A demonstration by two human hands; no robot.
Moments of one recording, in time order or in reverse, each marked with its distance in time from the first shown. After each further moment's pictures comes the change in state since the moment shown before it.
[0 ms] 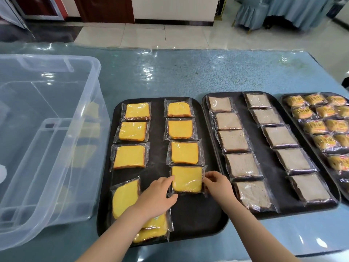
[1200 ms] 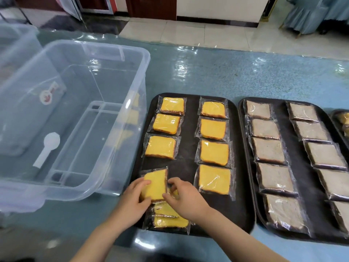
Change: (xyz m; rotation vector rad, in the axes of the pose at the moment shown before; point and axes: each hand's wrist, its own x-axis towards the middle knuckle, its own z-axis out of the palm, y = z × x) left_hand -0.094 -0.106 0.006 -0.313 0.400 -0.238; right_hand -0.072 -0.068 0.109 -0.457 -0.459 -0.607
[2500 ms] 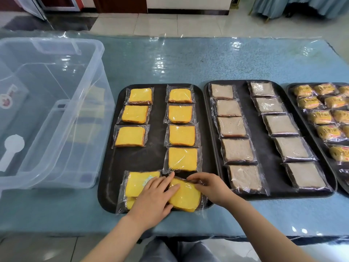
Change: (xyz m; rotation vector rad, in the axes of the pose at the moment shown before) left_hand -0.026 0.081 0.100 0.744 -0.156 0.602; right_hand -0.094 0.129 -0.064 0.317 0.061 0.179
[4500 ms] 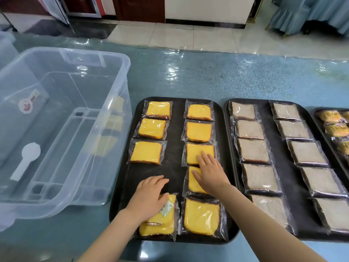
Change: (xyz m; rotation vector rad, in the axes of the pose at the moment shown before) left_hand 0.033 -0.082 -0.027 -0.347 -0.041 -0.356; right_hand 0.118 -0.052 0.001 -0.837 0.061 -0.036
